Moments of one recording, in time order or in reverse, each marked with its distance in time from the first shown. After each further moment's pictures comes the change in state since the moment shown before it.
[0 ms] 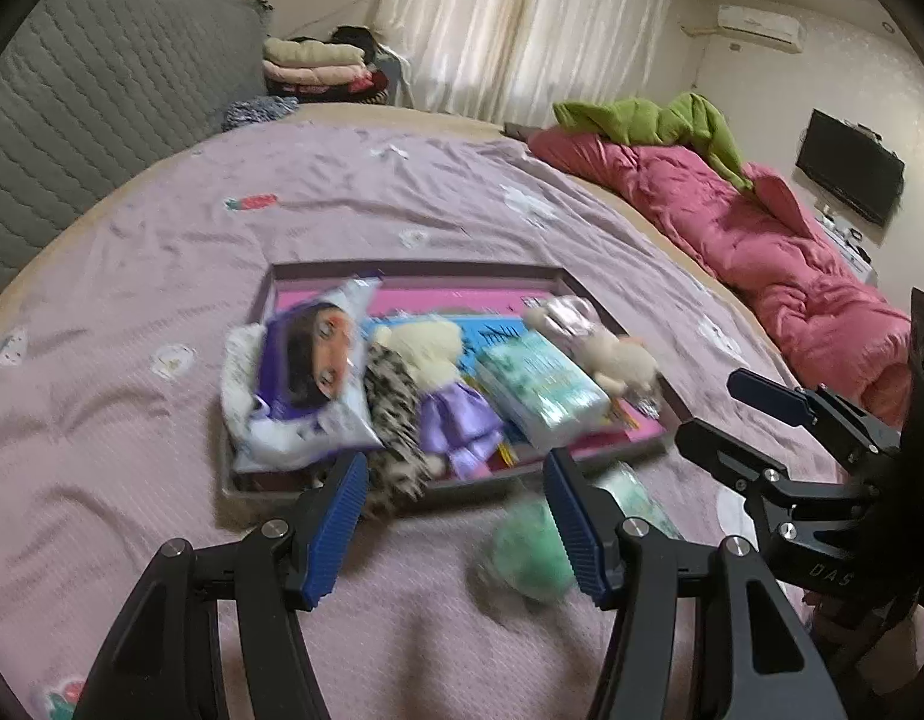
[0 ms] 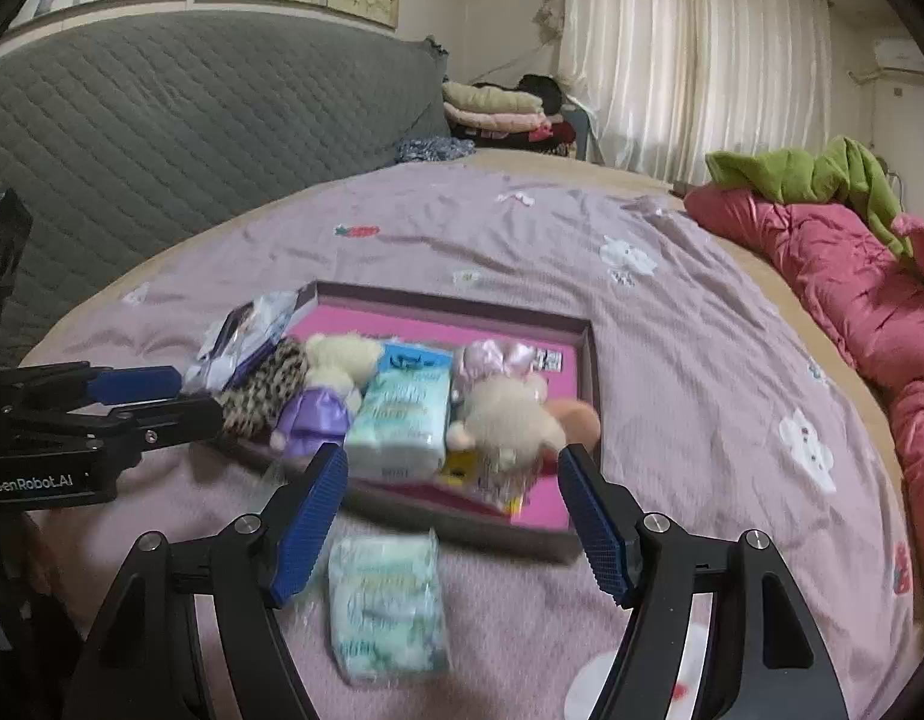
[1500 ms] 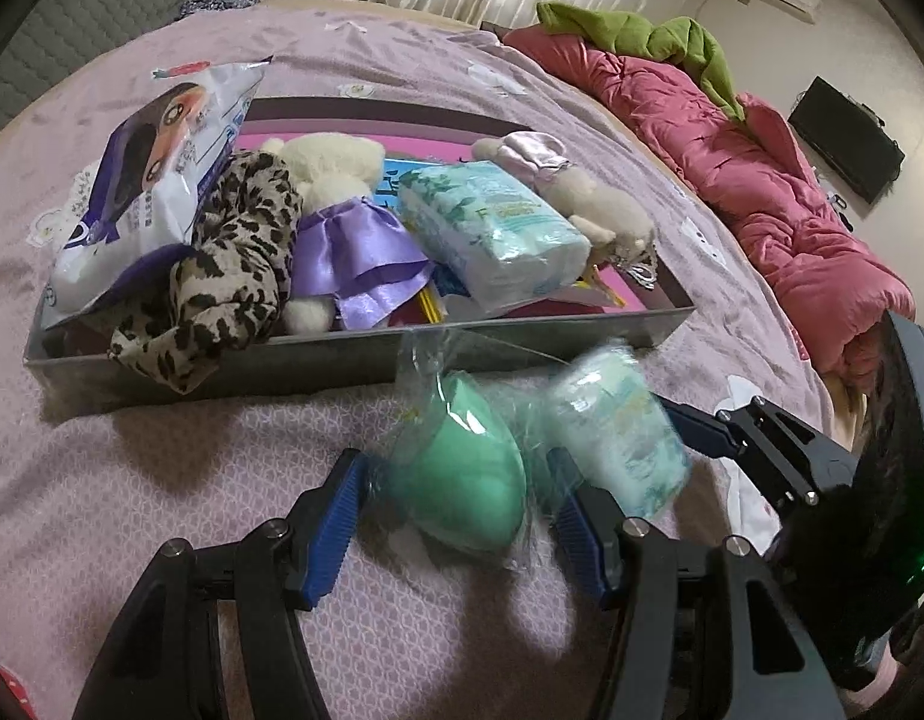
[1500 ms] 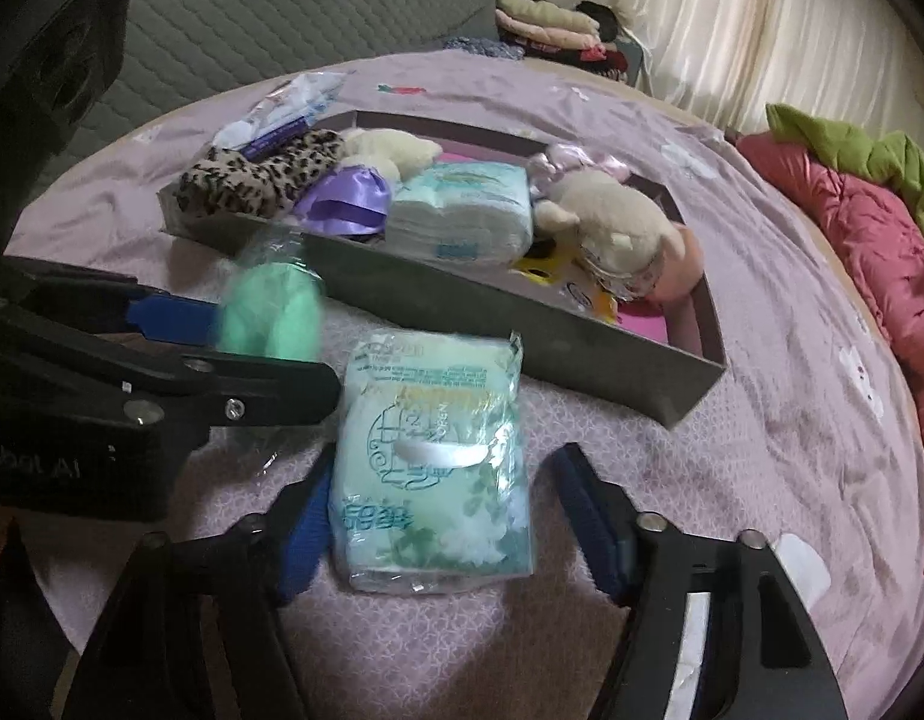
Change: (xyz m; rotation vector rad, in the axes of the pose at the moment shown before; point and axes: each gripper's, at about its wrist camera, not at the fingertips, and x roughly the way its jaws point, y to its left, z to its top) left arm 0.073 -0.020 -0.038 -0.055 0.240 -0.121; right arm 0.060 0.024 -0.064 -0.116 0.220 0.020
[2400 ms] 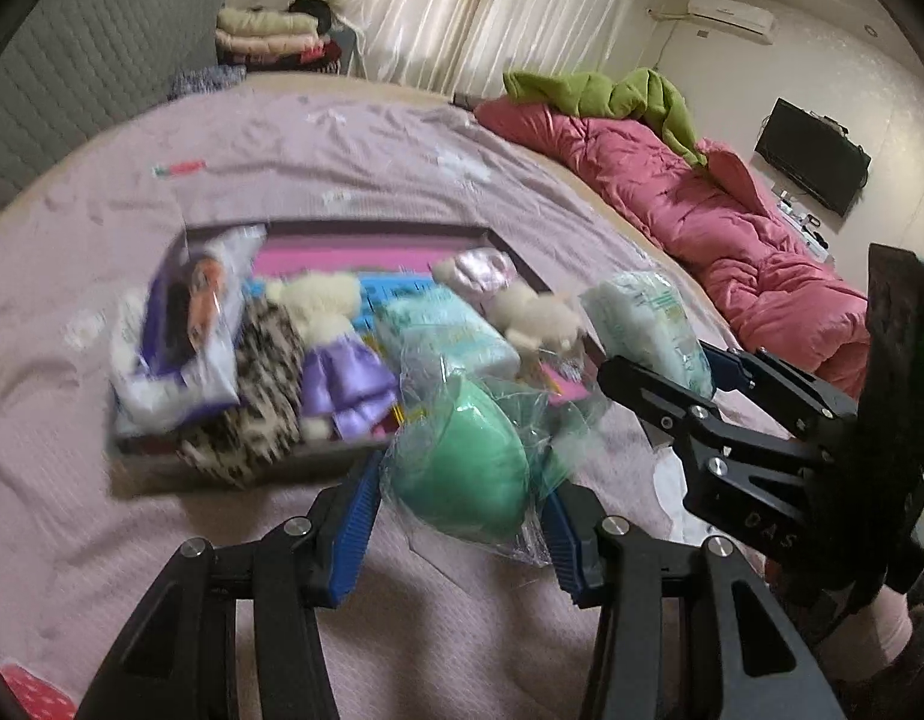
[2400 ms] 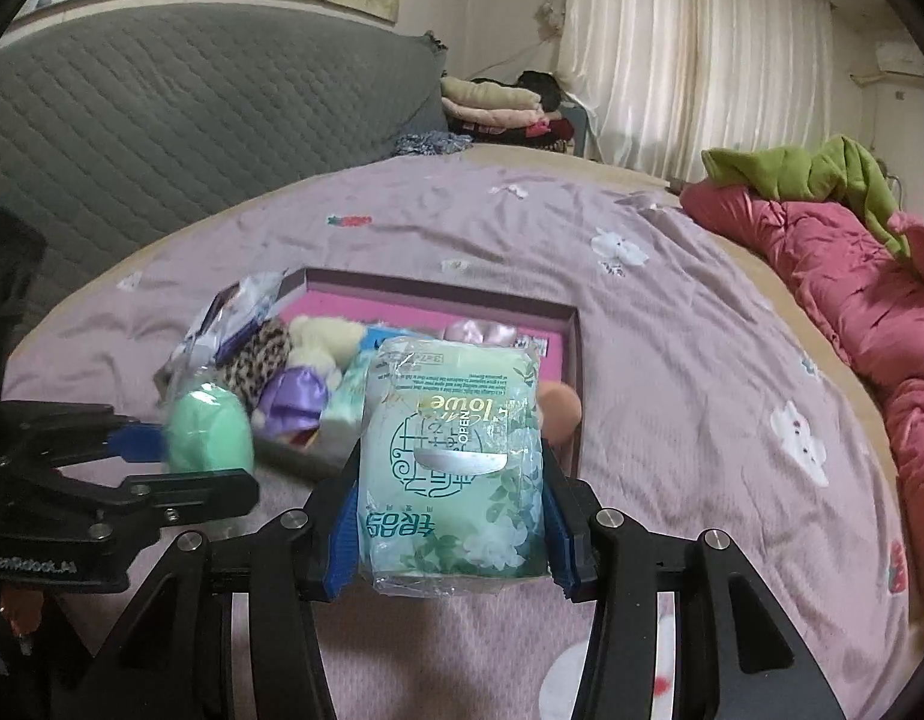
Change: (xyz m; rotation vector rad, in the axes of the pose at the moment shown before) left arm -0.062 -0.017 0.016 0.072 -0.185 -0.001; right arm -0.066 -0.043 0.050 0.112 -0.225 -0.044
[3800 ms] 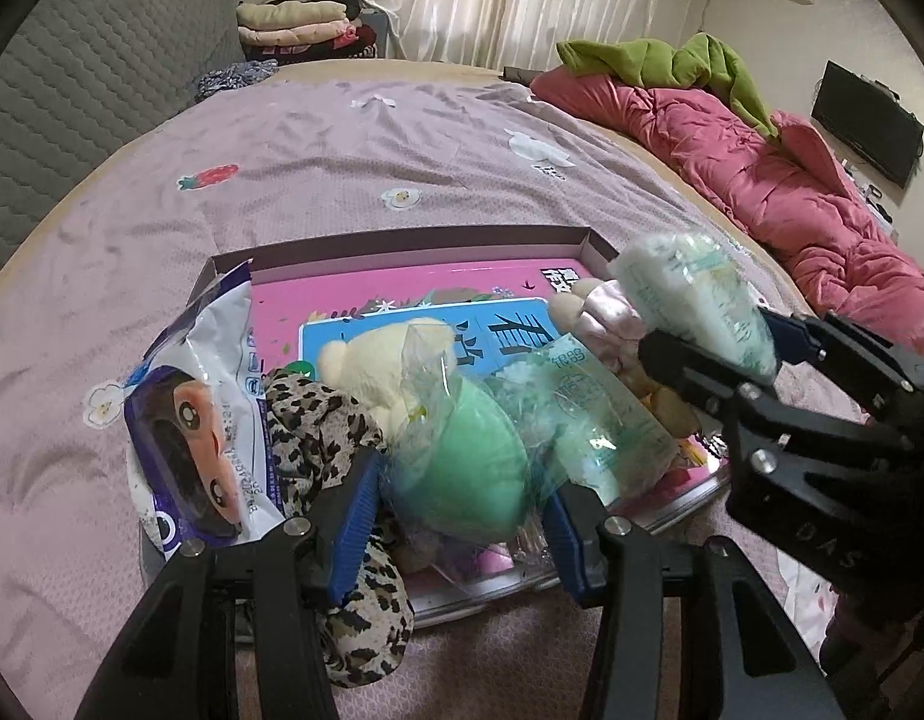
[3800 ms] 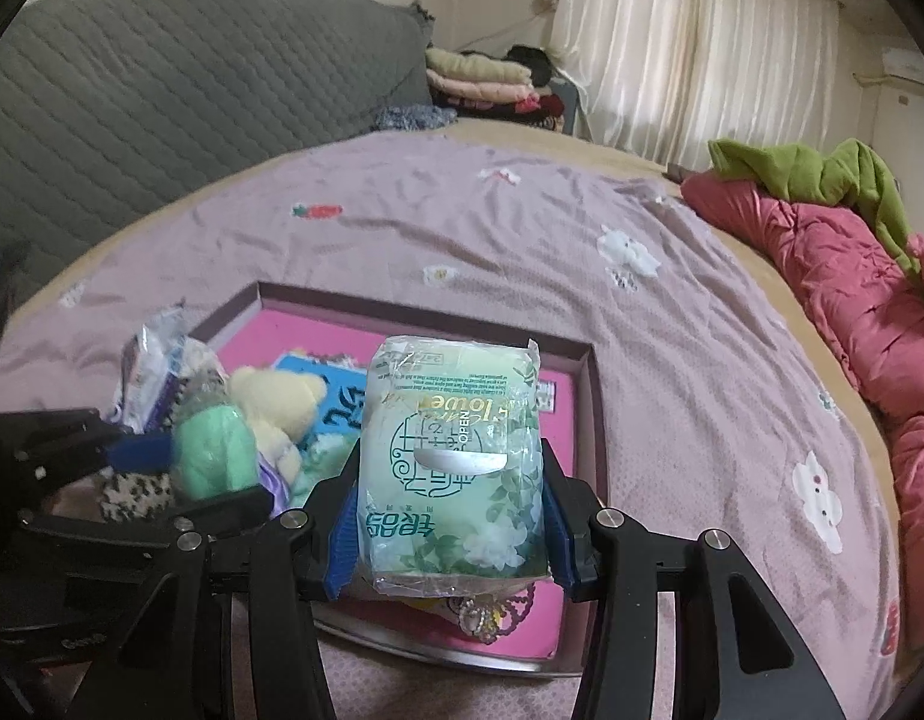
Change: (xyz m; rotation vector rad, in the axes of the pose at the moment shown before) left arm 0.064 0.034 0.046 0.032 0.080 0.161; right arm 0.078 0.007 0.046 -0.019 0.099 -0.046
